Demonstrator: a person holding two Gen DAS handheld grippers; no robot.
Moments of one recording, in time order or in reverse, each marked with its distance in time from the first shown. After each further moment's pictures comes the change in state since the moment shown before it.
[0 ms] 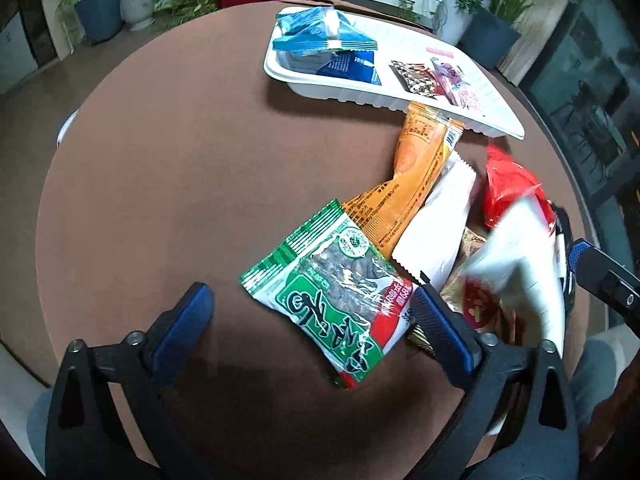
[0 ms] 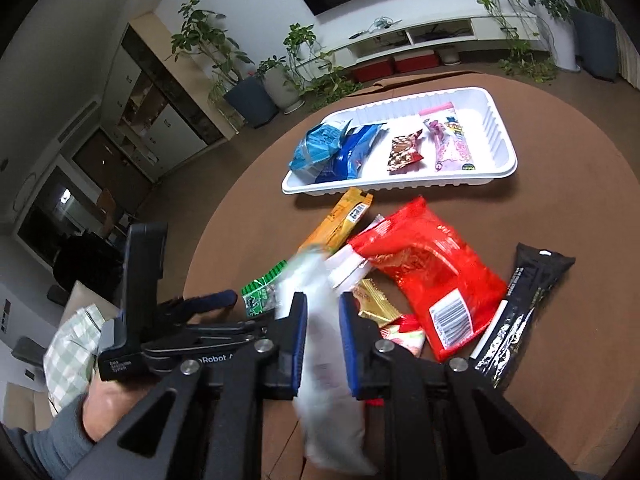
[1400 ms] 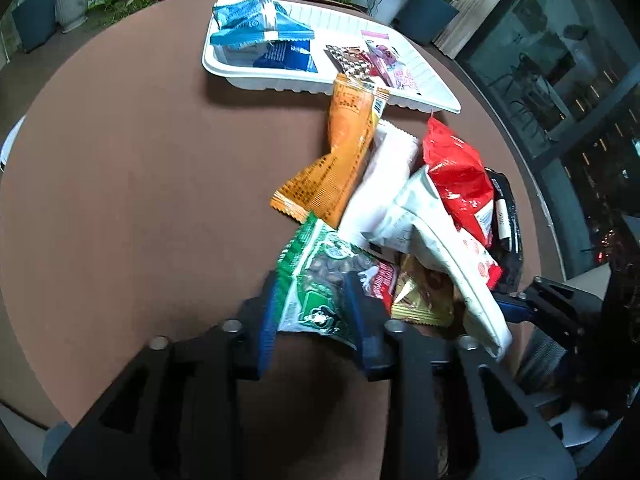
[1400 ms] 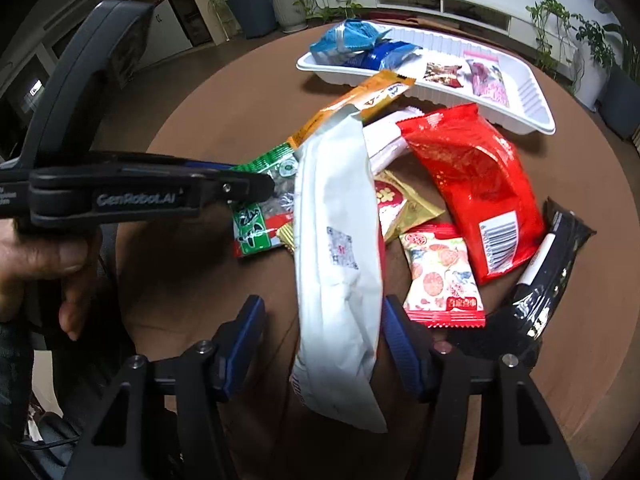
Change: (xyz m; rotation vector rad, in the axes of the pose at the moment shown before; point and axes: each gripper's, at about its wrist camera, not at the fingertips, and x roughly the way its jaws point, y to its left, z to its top) left arm 0.004 0.003 0.013 0.095 0.085 -0.275; right arm 0.042 0.040 -0.058 -0.225 0.270 -0.199
